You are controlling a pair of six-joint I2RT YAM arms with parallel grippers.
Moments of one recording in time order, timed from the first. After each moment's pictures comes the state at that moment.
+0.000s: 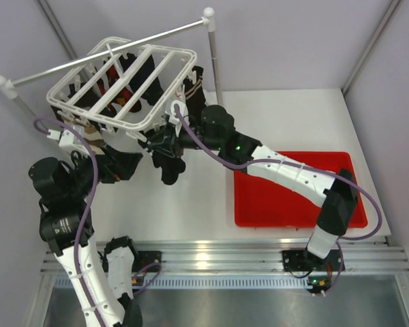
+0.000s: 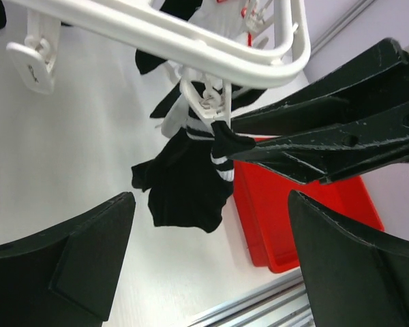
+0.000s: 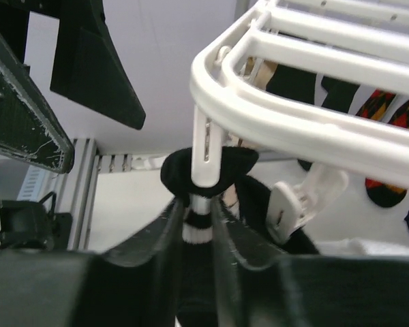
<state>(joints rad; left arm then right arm) 0.38 0.66 1.25 -0.80 0.79 -0.38 0.99 1.72 1.63 0.12 -0.47 -0.09</state>
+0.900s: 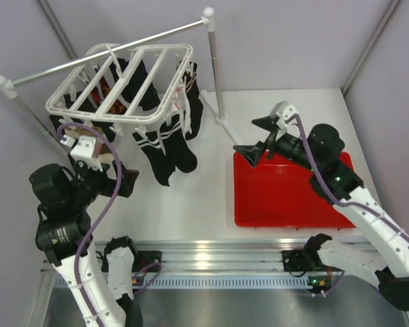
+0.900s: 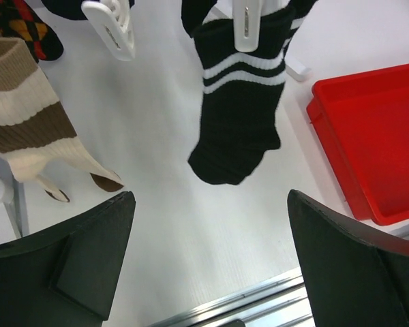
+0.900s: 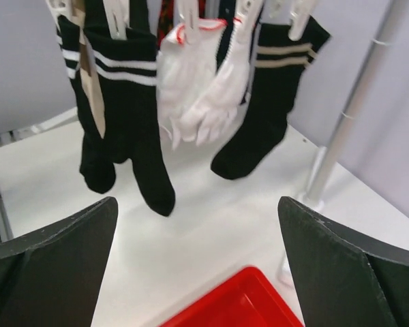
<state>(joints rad) 0.38 0.65 1.35 -1.11 0.69 0.14 0.62 0.98 1.08 -0.08 -0.37 -0.09</state>
